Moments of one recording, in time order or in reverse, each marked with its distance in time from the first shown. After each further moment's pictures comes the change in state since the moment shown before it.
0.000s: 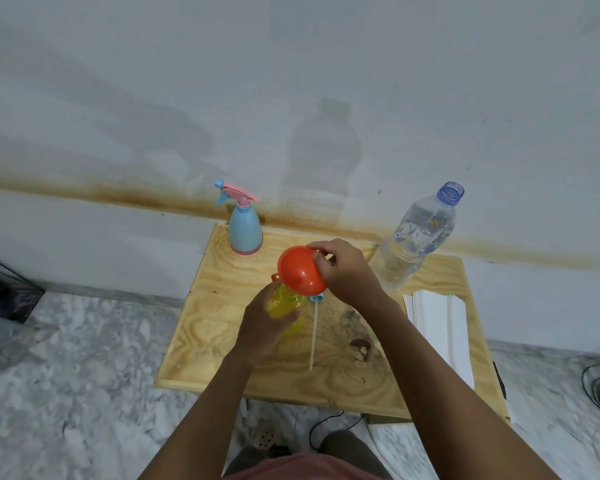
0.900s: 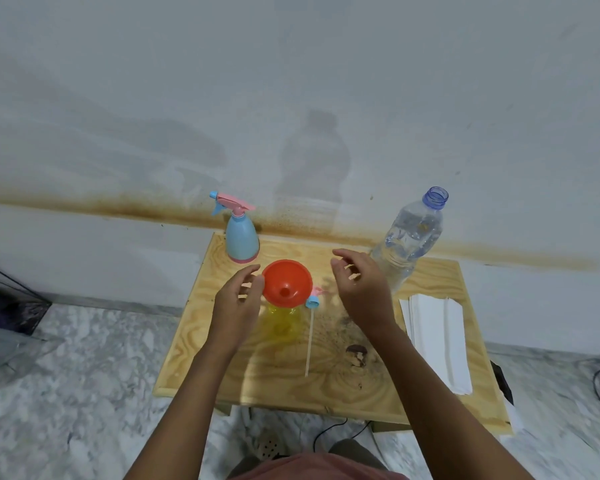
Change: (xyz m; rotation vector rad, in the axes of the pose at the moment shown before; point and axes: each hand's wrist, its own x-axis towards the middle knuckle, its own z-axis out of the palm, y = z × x) left_hand -0.002 0.049 -0.044 -0.154 0.175 0.006; right_hand -0.033 0.027 -0.008 0.137 0.403 -0.019
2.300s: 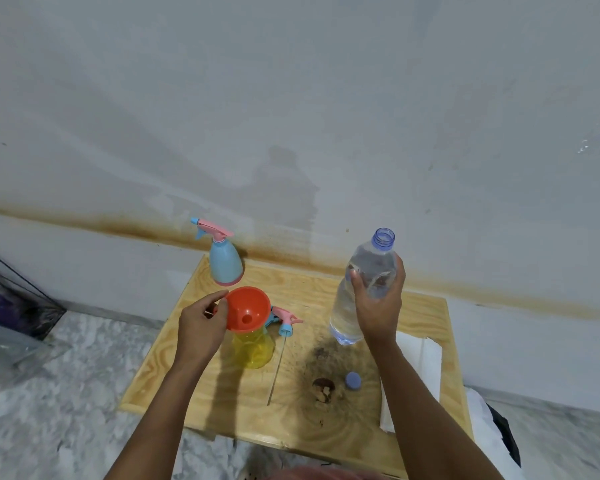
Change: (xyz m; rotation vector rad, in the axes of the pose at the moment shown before) left_hand -0.005 0.031 0.031 0.092 0.289 -0.112; right_hand 0.050 0.066 -0.062 0.413 0.166 0.194
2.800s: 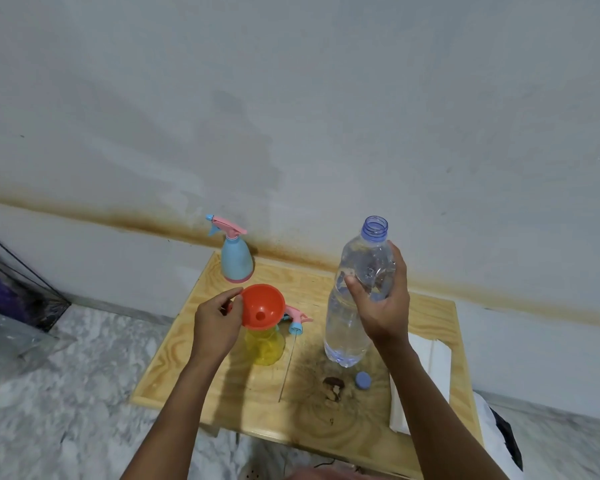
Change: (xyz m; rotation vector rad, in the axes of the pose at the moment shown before) left_hand -0.001 0.000 -0.005 -0.030 -0.022 0.019; right_hand -0.025 -0.045 0.006 0.018 -0.202 -0.147
